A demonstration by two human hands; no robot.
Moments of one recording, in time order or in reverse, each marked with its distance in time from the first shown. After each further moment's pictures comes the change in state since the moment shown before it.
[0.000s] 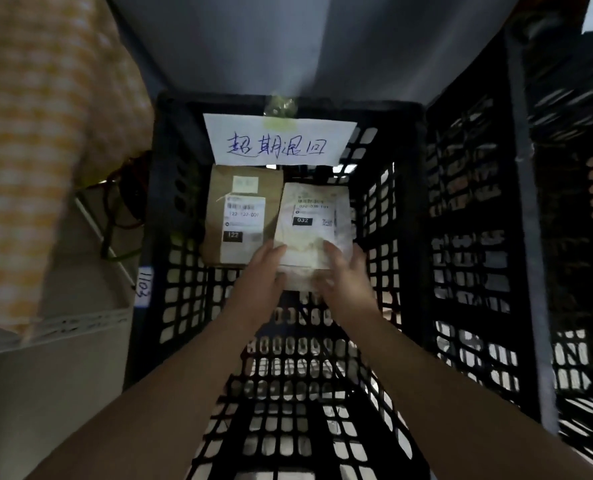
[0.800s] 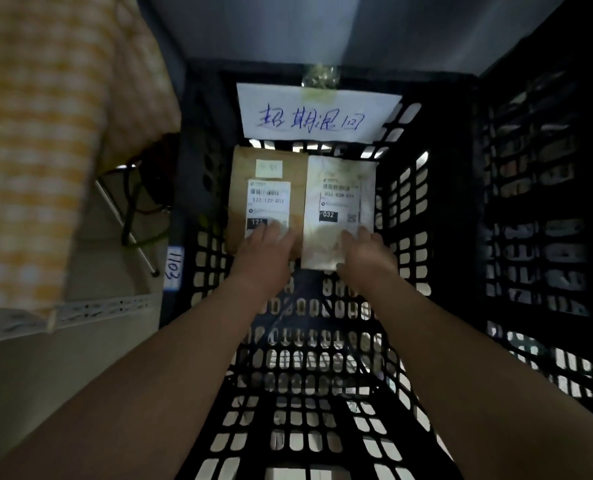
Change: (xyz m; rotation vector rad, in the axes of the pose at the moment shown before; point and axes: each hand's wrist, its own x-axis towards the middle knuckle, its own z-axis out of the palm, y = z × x) left_hand 0.025 -0.027 -0.020 0.597 -0.098 0.032; right_hand 0.048 -0.010 0.010 -0.754 -0.199 0.048
